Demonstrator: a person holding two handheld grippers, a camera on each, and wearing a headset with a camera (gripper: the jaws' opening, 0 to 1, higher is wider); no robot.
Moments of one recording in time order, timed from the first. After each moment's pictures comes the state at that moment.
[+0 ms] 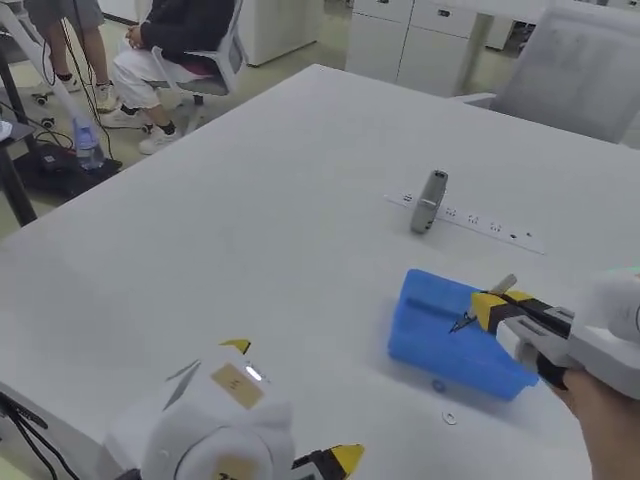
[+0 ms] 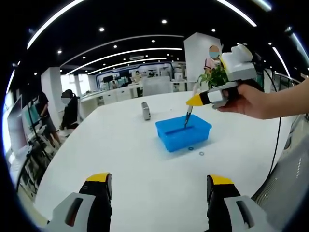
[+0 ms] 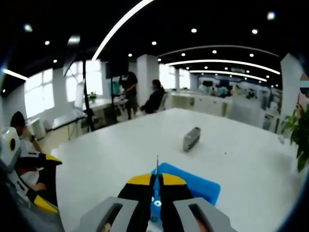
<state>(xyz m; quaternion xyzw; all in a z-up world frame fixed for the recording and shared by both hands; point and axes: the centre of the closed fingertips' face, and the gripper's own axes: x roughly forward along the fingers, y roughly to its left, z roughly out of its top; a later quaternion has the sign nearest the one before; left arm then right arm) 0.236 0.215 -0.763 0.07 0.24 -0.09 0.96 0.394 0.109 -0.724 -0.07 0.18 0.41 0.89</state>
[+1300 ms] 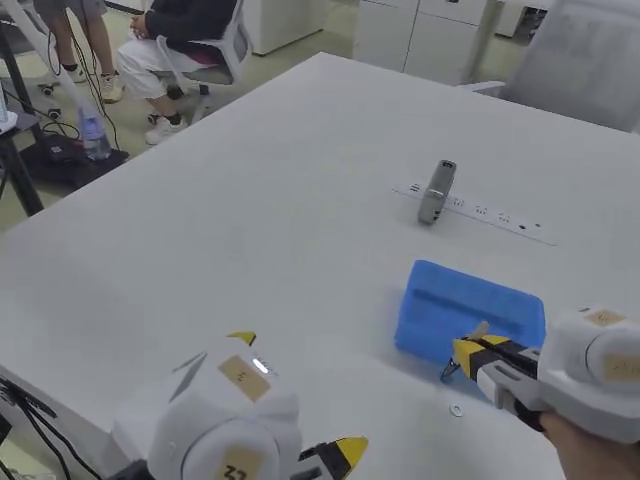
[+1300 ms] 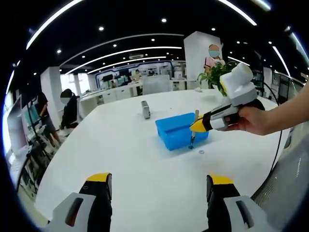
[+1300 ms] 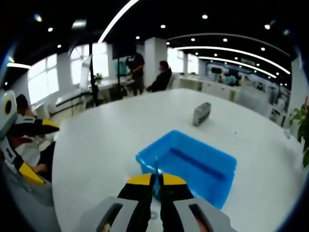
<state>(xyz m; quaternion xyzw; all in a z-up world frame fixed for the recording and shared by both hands) 0.235 0.216 -0.765 0.07 0.25 -0.09 0.96 0.378 0.109 -0.798 -0.11 0.25 0.42 0.86</state>
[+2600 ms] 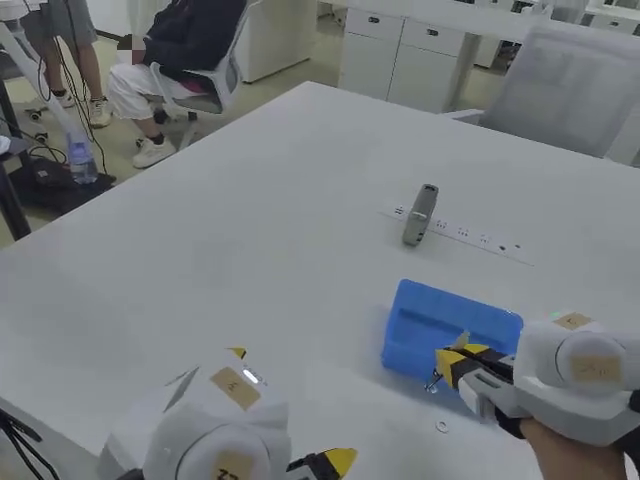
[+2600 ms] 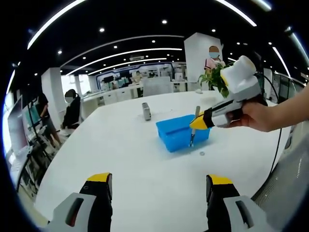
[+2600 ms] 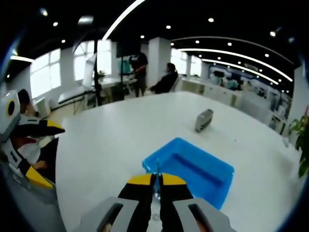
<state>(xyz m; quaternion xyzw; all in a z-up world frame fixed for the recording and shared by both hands) 0.236 0.216 -0.763 0.07 0.24 -0.08 0.96 0.371 0.117 -0.770 -0.13 0.24 0.43 0.86</state>
